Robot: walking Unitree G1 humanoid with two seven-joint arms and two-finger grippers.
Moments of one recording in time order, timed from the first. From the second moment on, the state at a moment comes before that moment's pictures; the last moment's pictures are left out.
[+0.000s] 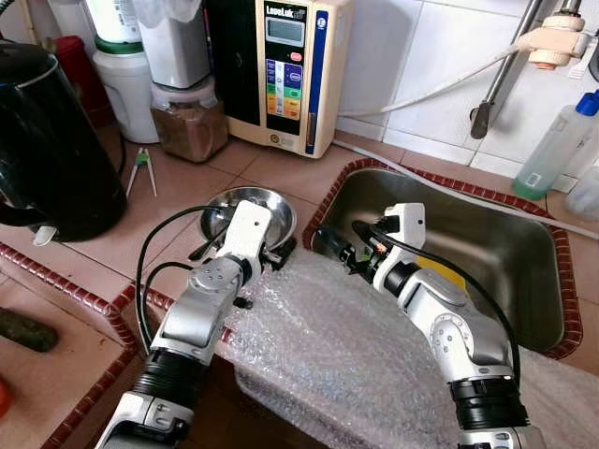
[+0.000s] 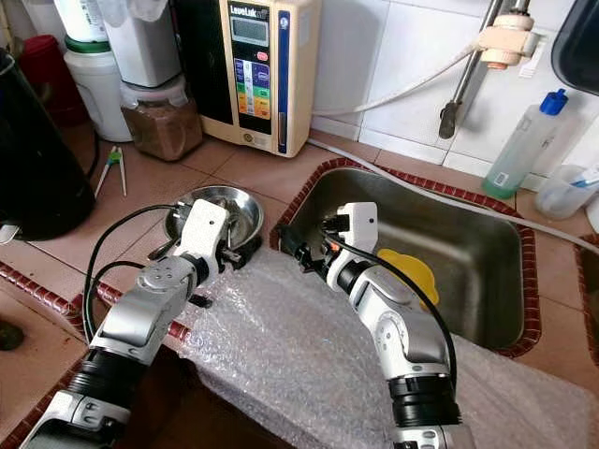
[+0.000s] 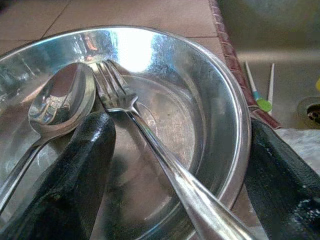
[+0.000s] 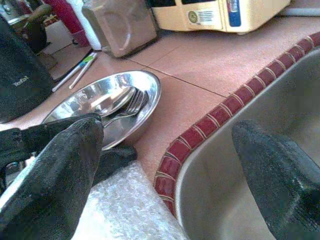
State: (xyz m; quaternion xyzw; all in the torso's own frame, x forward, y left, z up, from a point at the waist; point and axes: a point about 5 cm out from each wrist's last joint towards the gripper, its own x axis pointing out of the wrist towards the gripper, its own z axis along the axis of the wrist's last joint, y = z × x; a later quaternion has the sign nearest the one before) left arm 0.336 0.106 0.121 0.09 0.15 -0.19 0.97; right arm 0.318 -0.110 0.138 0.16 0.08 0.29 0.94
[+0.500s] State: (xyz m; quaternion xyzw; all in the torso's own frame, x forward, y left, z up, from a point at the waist) left arm 0.339 0.125 0.123 0.08 0.17 -0.17 0.97; right arm 0.314 -0.108 0.140 0.16 0.09 0.34 0.92
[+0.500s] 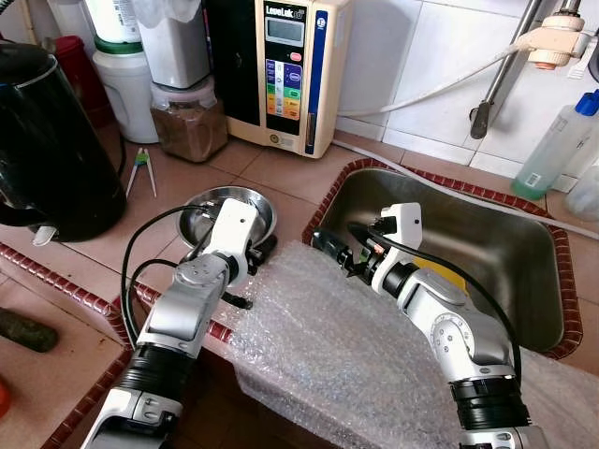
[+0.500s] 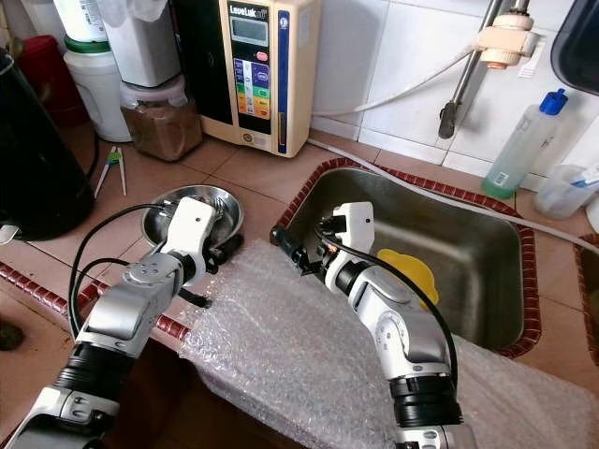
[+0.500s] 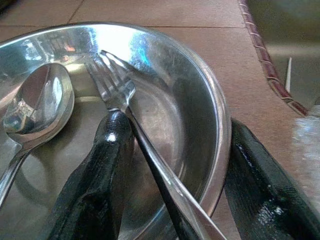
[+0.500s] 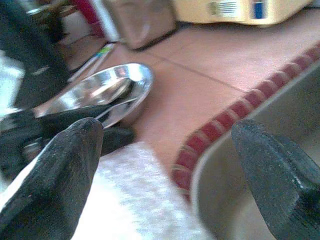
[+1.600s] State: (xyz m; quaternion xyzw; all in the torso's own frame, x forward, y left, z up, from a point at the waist) left arm 0.328 0.121 0.134 0.12 0.15 -0.24 0.95; right arm 0.299 -0.106 0.138 0.14 0.12 0.42 0.89
